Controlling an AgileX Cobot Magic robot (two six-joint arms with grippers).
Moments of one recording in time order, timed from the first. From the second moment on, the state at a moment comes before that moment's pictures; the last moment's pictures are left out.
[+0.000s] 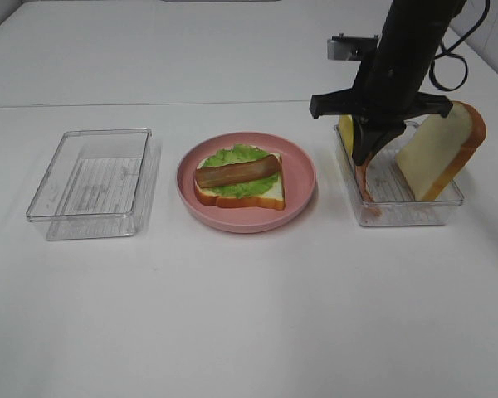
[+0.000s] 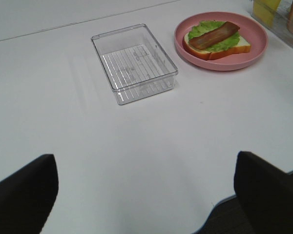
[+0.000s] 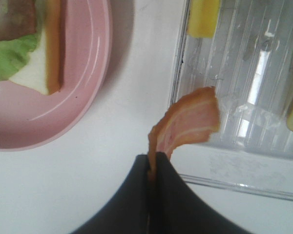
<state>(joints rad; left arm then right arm) -0.24 0.00 -0.50 -0.07 1.05 0.06 0.30 2.05 -1.65 0.13 1.11 0.11</state>
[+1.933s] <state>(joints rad) -0.24 0.00 -0.50 -0.07 1.05 0.06 0.37 2.25 -1.66 1.01 0.78 -0.27</state>
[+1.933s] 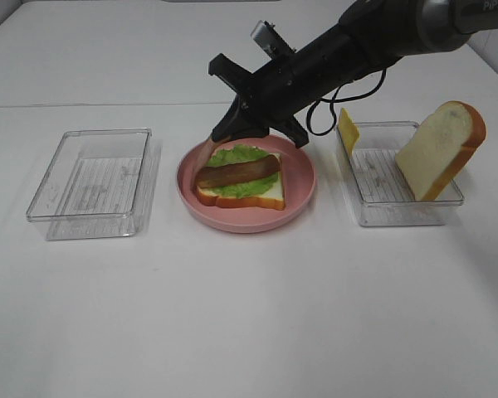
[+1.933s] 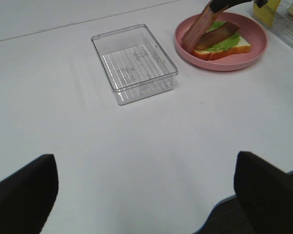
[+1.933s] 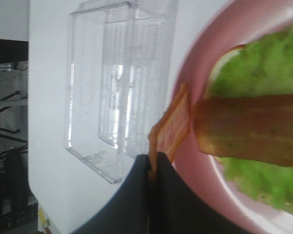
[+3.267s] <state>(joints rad) -0.24 0.00 -0.50 -0.07 1.05 0.06 0.36 2.02 -1.73 0.22 0.92 0.08</state>
